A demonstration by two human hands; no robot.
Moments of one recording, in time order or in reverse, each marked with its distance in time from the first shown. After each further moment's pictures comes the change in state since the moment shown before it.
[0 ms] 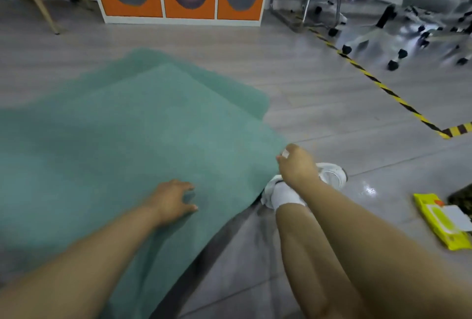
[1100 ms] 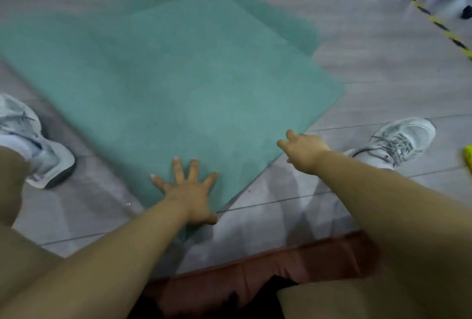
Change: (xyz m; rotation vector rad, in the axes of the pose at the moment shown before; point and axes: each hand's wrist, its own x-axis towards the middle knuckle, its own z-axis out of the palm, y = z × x) left_hand -0.161 -0.062 0.113 0.287 -0.232 -0.207; right_hand -0.120 0.008 0.116 -1.037 -0.396 -0.669
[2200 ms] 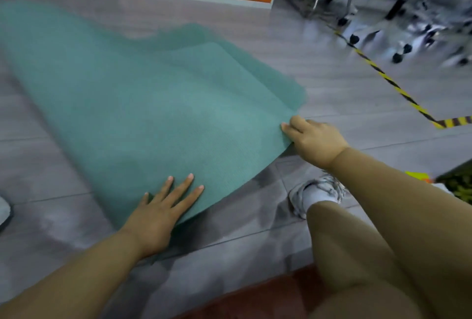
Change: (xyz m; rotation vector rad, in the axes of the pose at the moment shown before) left_hand -0.005 0.025 -0.041 0.062 0.279 0.314; right_hand -0.042 0.133 -0.037 -0.112 0.856 -0.139
